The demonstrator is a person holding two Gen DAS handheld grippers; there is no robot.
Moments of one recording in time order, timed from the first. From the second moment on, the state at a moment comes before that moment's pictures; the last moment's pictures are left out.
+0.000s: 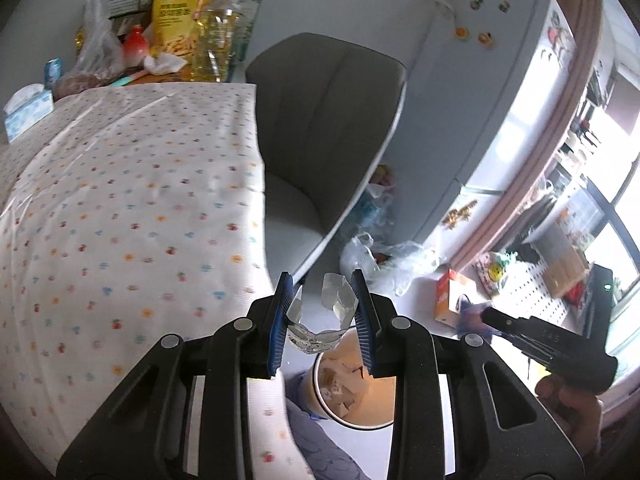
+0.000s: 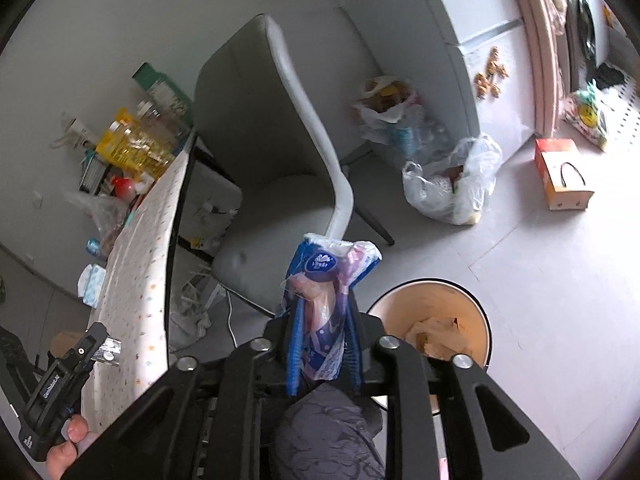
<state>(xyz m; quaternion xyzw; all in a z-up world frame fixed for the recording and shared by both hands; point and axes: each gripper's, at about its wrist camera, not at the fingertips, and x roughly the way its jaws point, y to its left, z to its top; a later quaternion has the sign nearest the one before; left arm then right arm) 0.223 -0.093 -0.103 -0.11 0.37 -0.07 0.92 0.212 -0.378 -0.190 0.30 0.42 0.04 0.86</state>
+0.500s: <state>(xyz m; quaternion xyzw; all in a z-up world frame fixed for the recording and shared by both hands) 0.238 -0.169 -0.114 -0.07 0.40 -0.14 0.90 0.183 -0.432 -0.204 0.34 0.40 -0.01 0.85</state>
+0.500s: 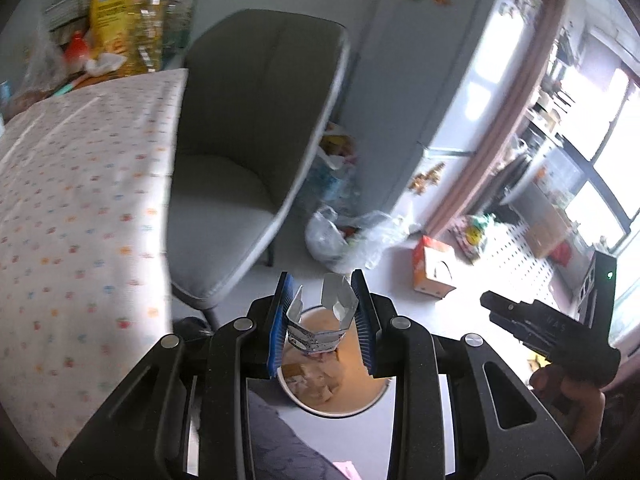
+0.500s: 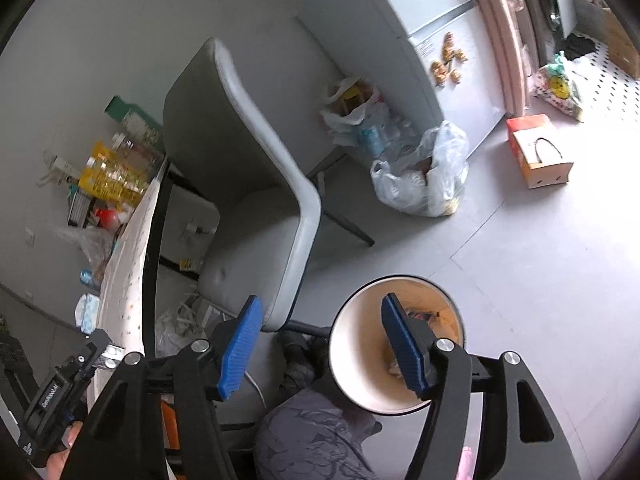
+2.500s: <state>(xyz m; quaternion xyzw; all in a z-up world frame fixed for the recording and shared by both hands) 0.142 -0.044 -0.033 -0.13 0.29 -0.11 0.94 0.113 -0.332 -0.080 0.21 0.33 0.05 0.92</state>
